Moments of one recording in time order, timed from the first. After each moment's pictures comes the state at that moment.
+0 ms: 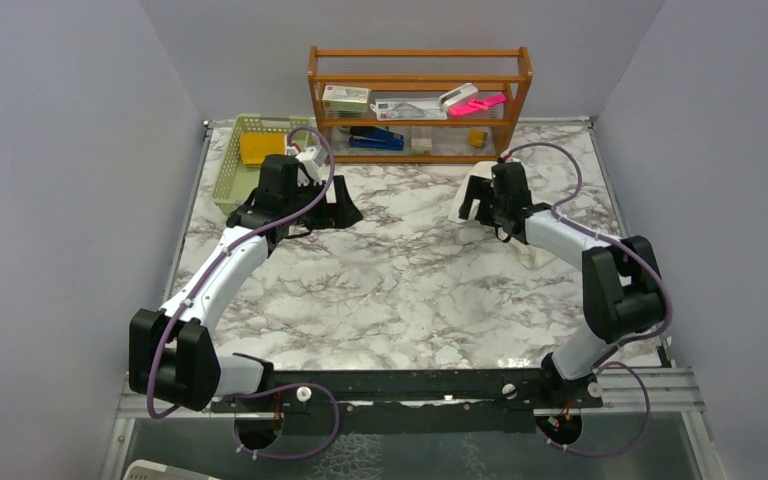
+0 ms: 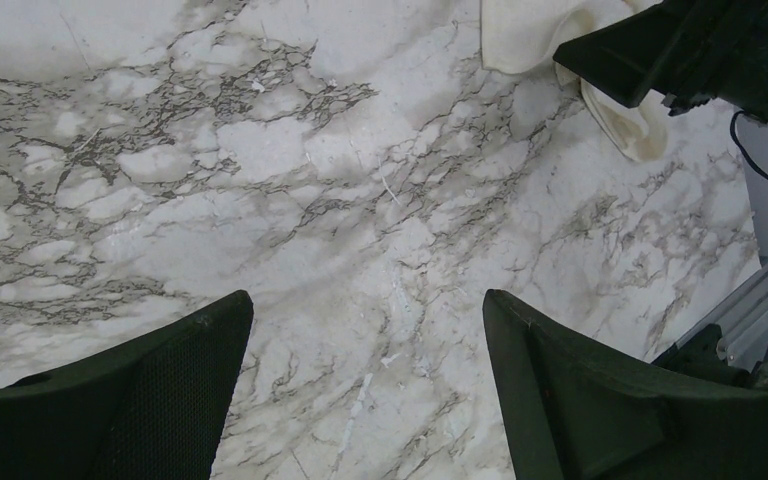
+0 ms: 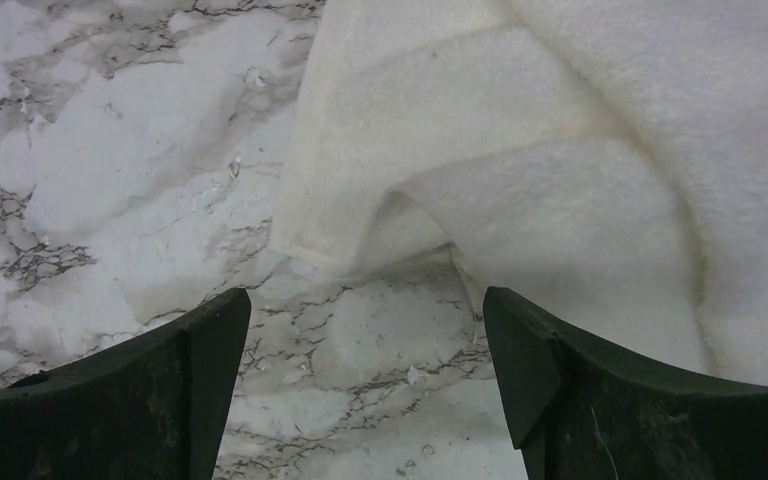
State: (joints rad) left arm -0.28 1.30 1.01 -0.35 0.40 -0.36; right arm 0.28 1.62 0.96 -0.07 0.12 0.42
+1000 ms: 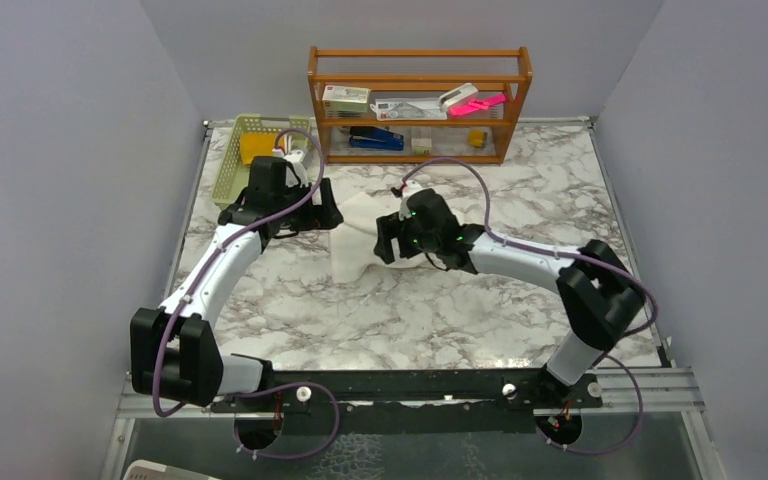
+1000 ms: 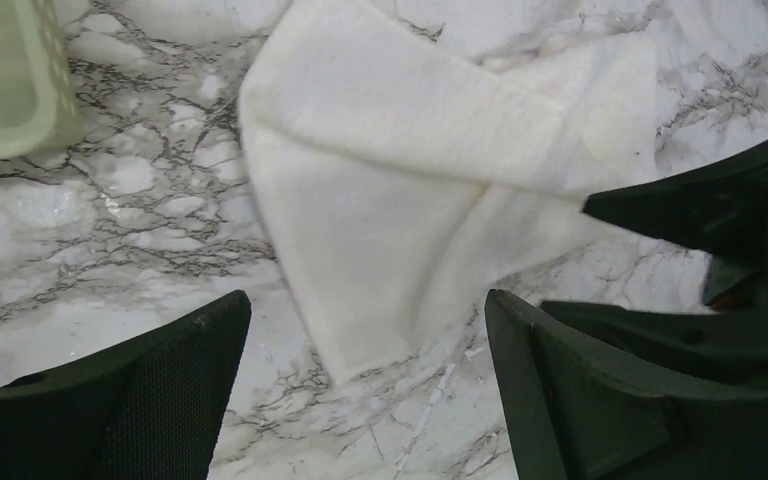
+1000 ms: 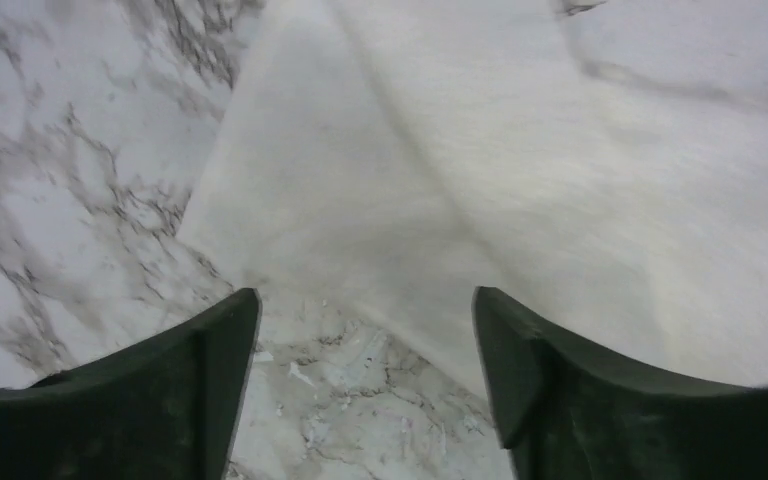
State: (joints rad) left arm -0.22 1.32 1.02 -0.43 0.31 -0.27; right arm 0.79 1.73 1.08 0.00 -0.01 0.33
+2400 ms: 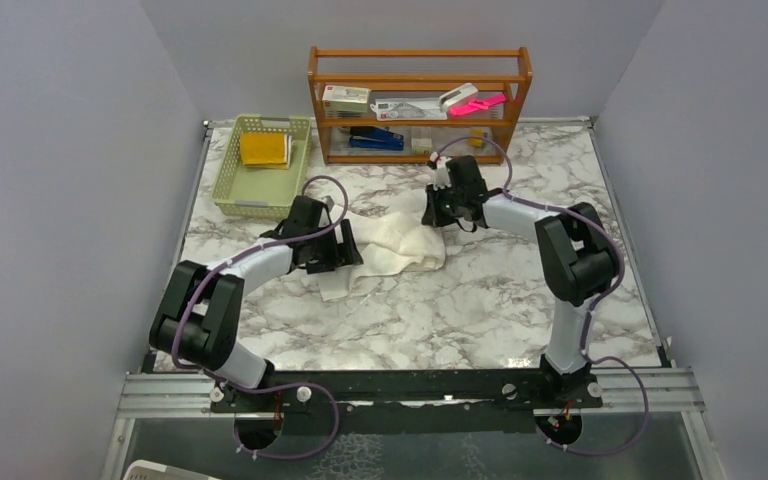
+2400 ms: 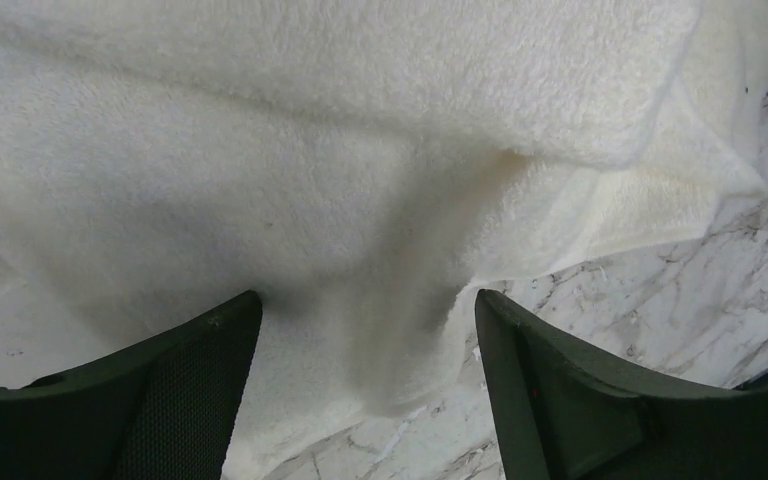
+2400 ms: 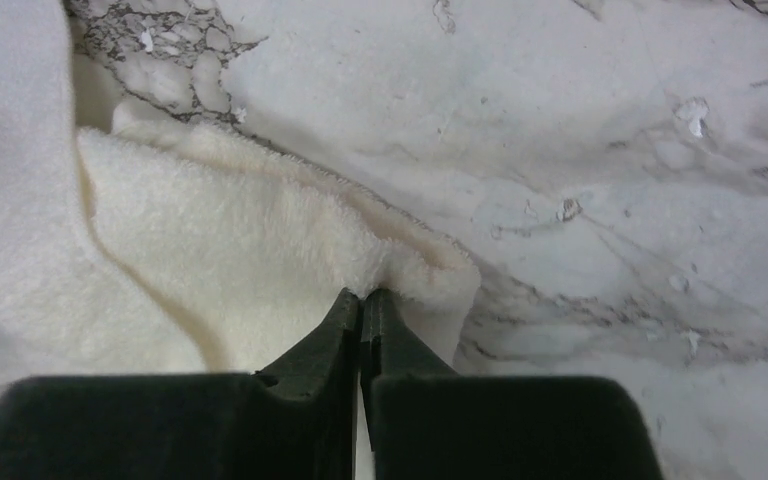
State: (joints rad) left arm -0.33 1.51 0.76 -0.21 0.29 -0.52; right arm 0.44 1.98 1.25 -0.07 -0.26 0.13
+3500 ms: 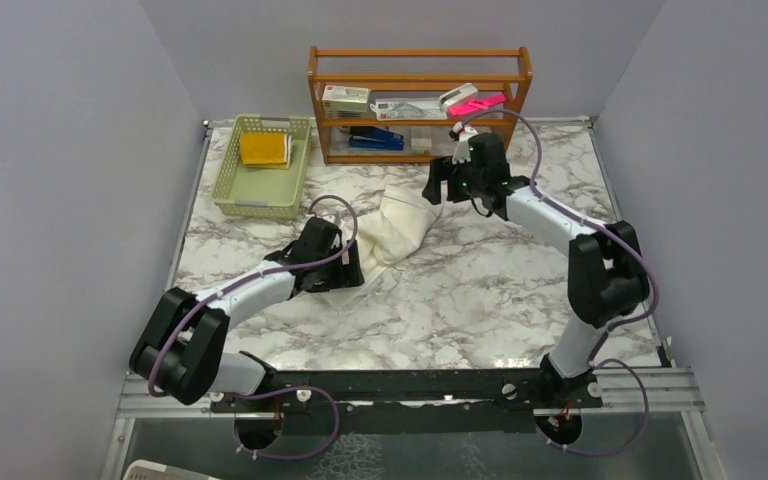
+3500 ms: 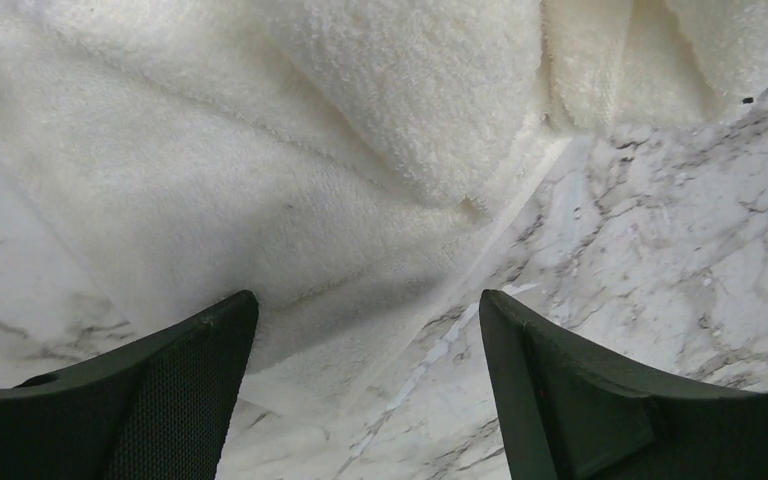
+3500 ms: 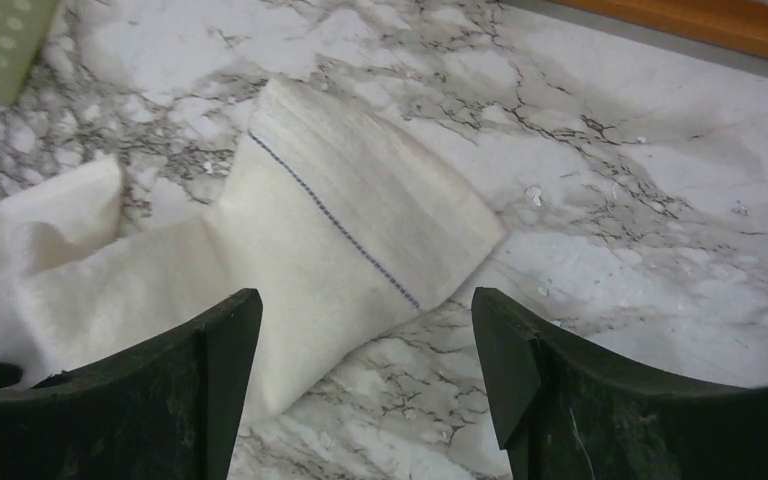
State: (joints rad) left arm -0.51 1.37 0.64 -0.21 0.07 -0.58; right arm 0.38 1.72 1.23 -0.10 -0.20 0.17
